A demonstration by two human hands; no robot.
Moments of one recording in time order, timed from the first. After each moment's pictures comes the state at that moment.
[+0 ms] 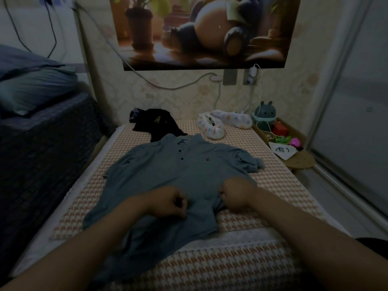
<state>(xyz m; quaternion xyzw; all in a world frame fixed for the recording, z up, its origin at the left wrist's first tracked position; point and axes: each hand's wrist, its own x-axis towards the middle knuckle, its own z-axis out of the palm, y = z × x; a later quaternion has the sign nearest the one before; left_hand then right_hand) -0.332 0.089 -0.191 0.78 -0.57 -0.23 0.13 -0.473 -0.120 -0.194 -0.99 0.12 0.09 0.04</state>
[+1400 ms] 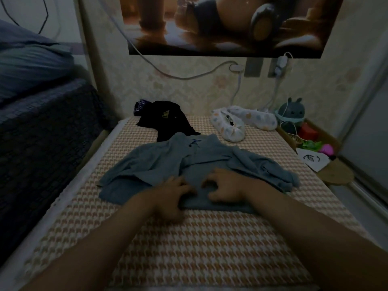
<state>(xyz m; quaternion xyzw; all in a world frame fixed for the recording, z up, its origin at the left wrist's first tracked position) -0.223 0.045 -0.223 0.82 -0.55 -0.14 0.00 -0.335 -0.153 -0.205 -0.98 0.05 0.10 0.16</state>
